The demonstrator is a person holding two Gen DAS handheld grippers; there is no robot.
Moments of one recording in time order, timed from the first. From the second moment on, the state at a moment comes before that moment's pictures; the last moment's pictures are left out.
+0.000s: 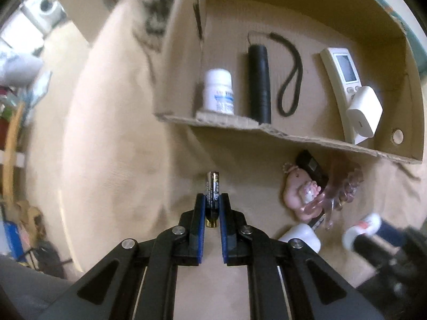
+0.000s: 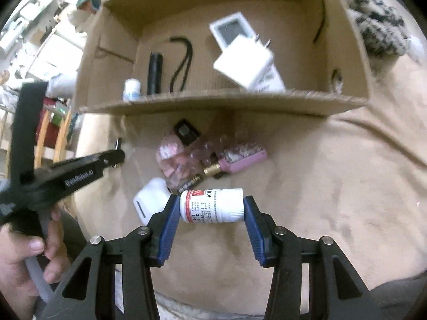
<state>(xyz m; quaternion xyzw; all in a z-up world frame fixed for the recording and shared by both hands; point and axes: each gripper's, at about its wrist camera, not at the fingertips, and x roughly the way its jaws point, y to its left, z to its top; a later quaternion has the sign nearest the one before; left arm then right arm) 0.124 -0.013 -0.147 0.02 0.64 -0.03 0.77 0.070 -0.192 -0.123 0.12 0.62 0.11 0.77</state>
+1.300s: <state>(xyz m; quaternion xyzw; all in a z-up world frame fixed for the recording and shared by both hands) 0.190 -0.063 -0.071 0.06 0.48 -0.07 0.87 0.148 -0.212 -0.057 0.11 0.46 0.14 0.87</state>
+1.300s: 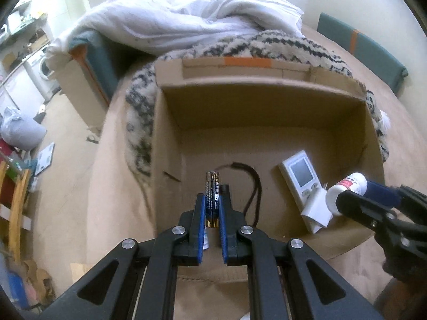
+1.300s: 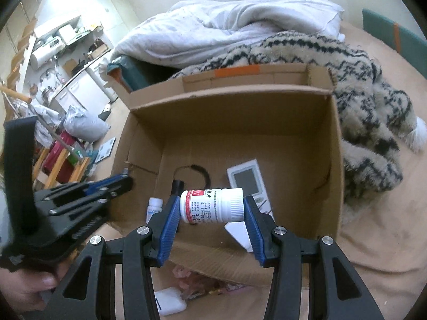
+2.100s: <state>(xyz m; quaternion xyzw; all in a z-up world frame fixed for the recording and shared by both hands) 0.203 -0.058 -0.111 0.05 0.55 -0.04 0.84 0.157 -0.203 -0.081 0.11 0.50 0.14 0.85</state>
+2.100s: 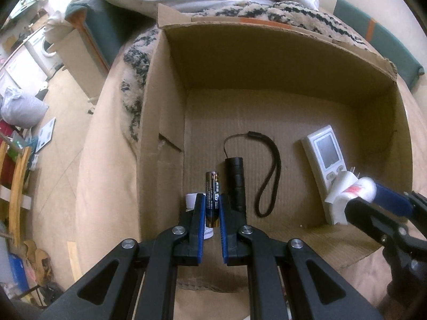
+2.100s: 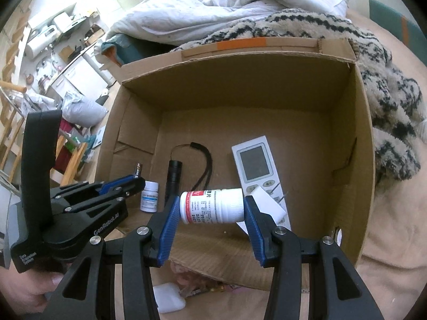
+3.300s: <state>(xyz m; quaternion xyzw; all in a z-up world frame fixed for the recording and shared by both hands) 0.186 -0.067 -0.086 0.08 0.49 -0.06 0.87 0.154 -0.248 -0.057 0.21 0.45 0.09 0.87</state>
